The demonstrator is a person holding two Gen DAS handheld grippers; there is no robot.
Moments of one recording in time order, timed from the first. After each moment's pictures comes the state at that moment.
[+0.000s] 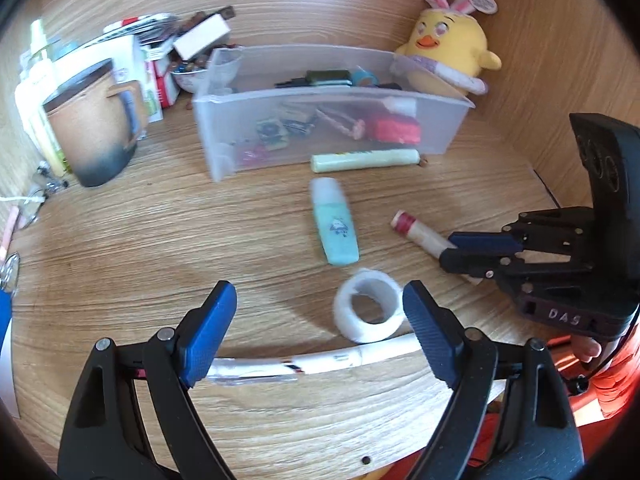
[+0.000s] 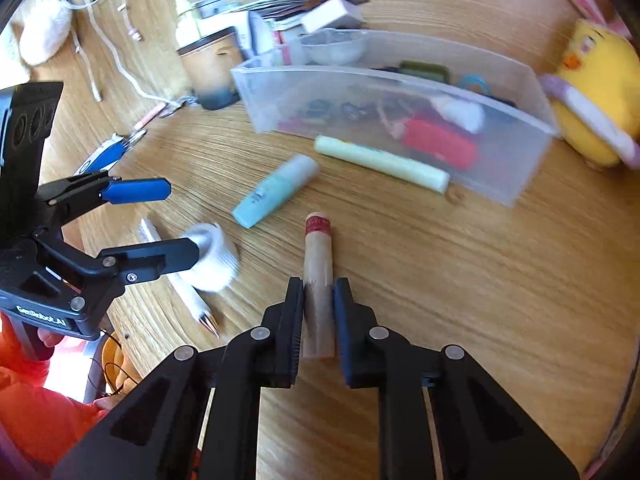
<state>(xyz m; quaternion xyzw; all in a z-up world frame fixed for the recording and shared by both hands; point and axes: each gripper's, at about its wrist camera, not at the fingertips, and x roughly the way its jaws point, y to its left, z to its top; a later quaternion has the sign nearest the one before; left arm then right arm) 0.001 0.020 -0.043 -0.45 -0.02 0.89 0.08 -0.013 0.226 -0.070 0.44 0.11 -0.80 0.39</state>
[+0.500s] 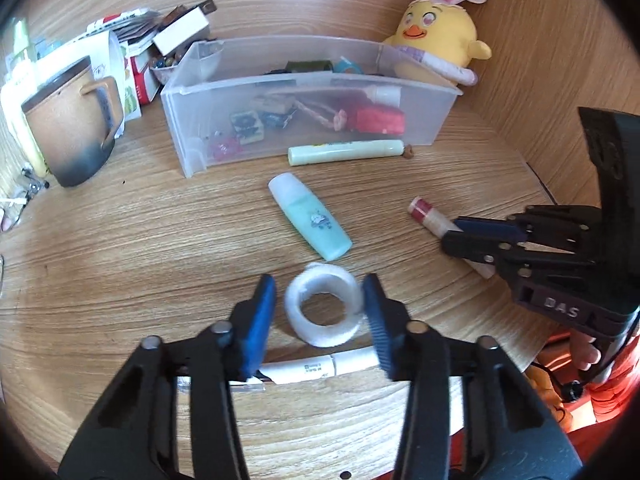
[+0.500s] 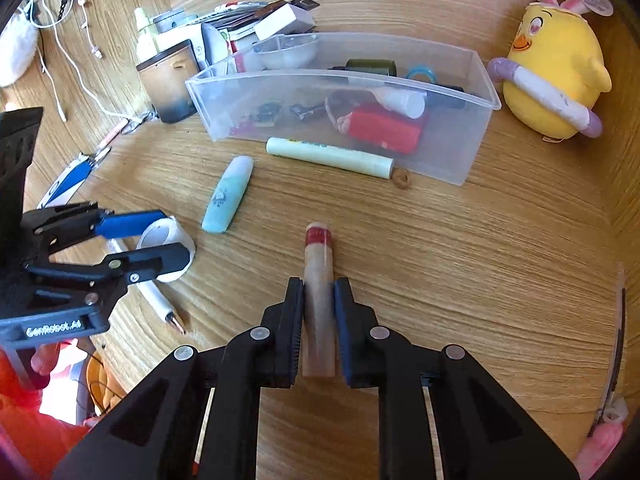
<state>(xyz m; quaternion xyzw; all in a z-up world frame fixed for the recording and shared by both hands) -0.002 0.030 -0.051 -0.45 -0.02 0.89 0.09 -0.013 0.236 -0.069 0.44 0.10 -0.83 0.33</state>
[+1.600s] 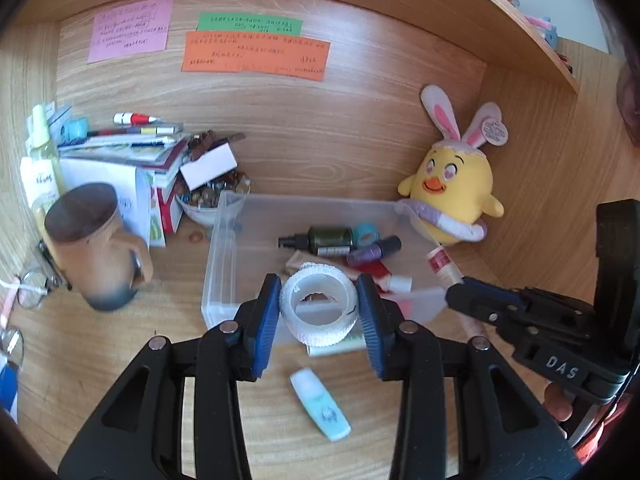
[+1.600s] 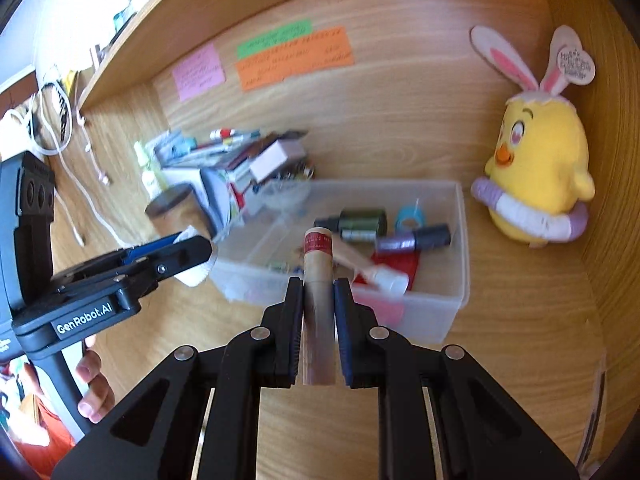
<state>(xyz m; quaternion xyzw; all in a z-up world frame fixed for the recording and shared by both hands) -0.066 0.003 0.047 -0.30 -0.08 0.95 0.06 -0.058 0.234 0.025 0.32 -0.01 -0.89 0.33</state>
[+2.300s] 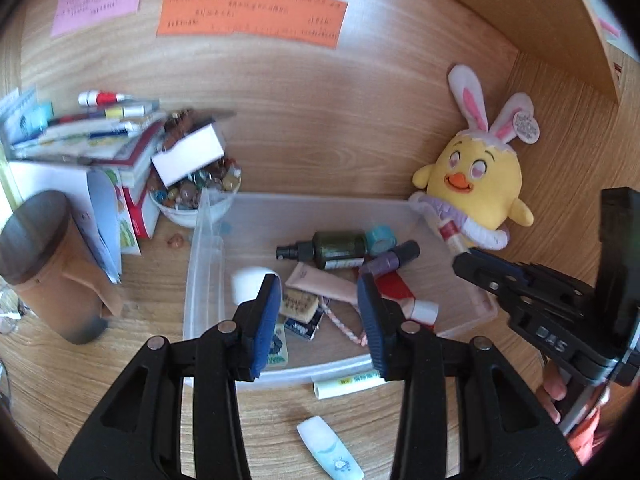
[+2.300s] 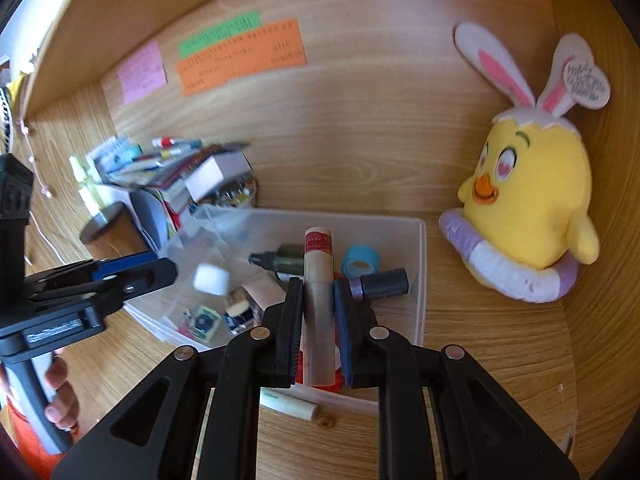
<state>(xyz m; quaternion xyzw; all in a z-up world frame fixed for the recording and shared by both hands) -0.137 -0.009 0.029 -0.36 -0.10 0.92 0.08 -0.134 0.222 0.015 0.34 0.03 -0.90 0.28</state>
